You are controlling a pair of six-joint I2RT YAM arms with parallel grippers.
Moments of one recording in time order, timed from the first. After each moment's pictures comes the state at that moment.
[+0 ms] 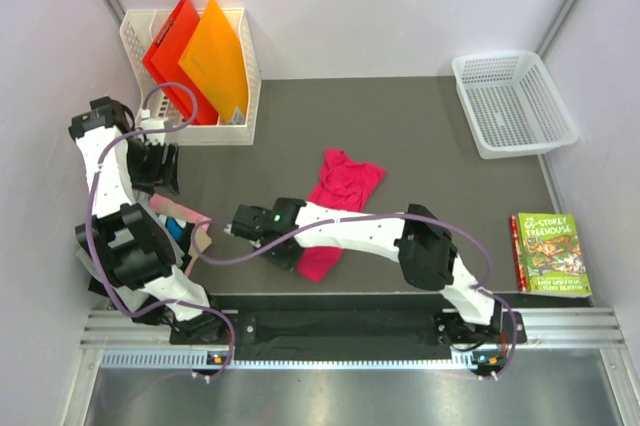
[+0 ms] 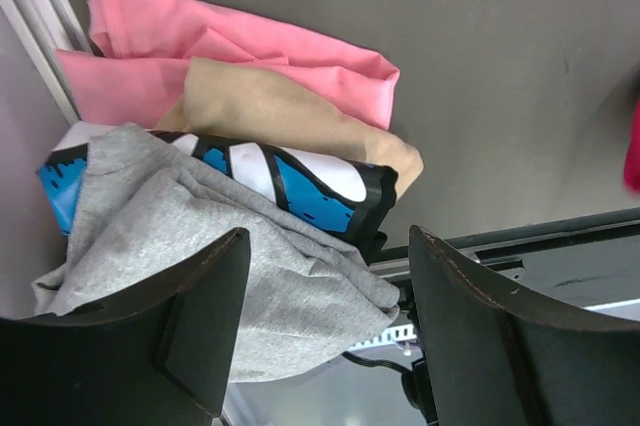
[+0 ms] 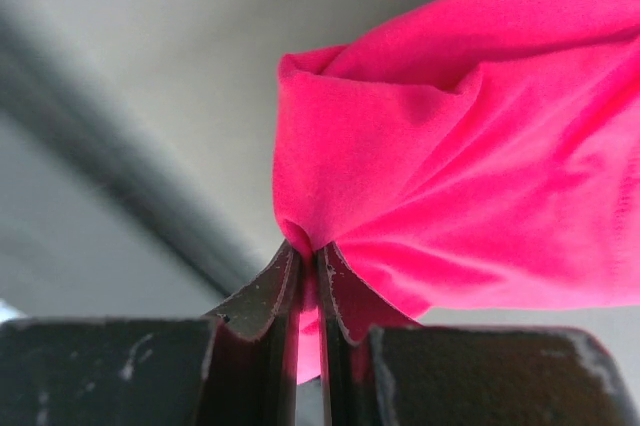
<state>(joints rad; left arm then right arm) 0.44 1.64 1.61 -1.36 0.22 0.49 1.27 2.19 1.93 -1.08 0.12 0.17</state>
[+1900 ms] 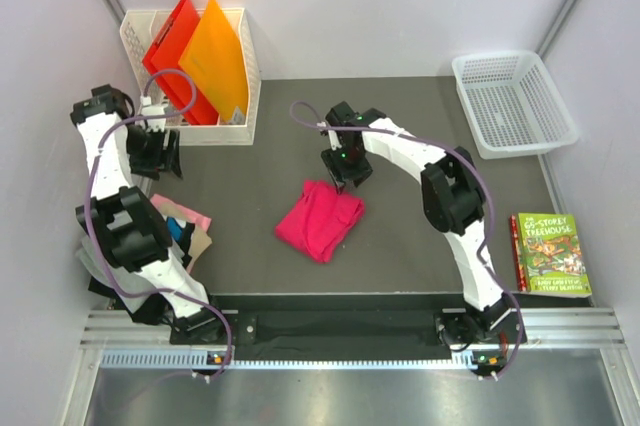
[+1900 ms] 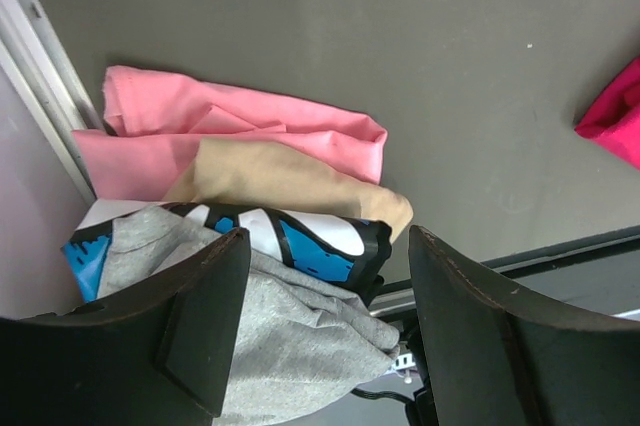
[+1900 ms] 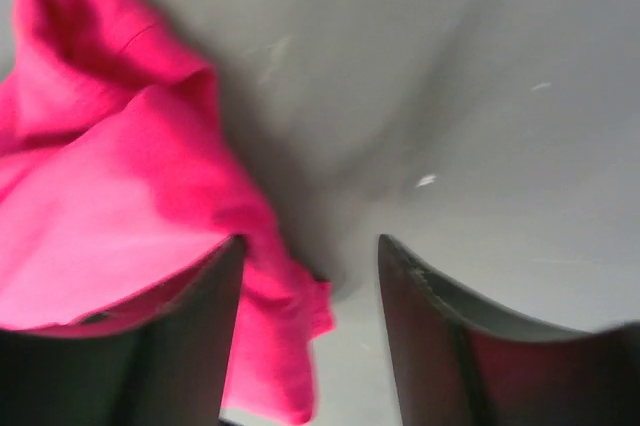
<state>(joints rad) 0.42 1.78 1.77 -1.35 0.30 0.48 0.65 2.23 1.91 -0.98 -0.12 0.13</state>
